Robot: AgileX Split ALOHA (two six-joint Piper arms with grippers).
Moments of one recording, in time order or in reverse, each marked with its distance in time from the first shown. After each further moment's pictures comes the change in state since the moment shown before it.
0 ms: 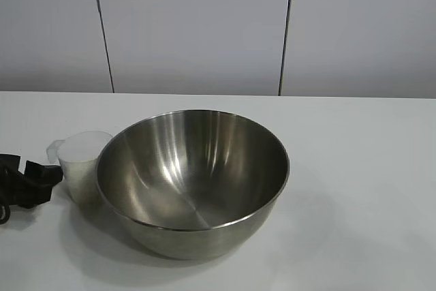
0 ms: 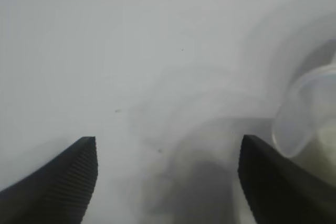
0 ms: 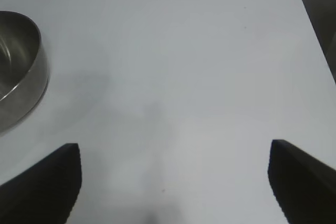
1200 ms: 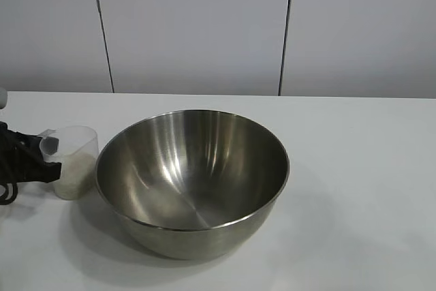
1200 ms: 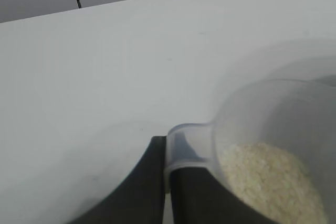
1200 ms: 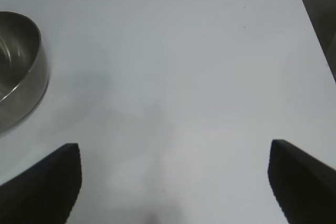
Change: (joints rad) left arm 0.000 -0.077 -0.041 0.078 0.010 -0.021; right arm 0.000 0.000 0.000 0.000 -0.001 0.011
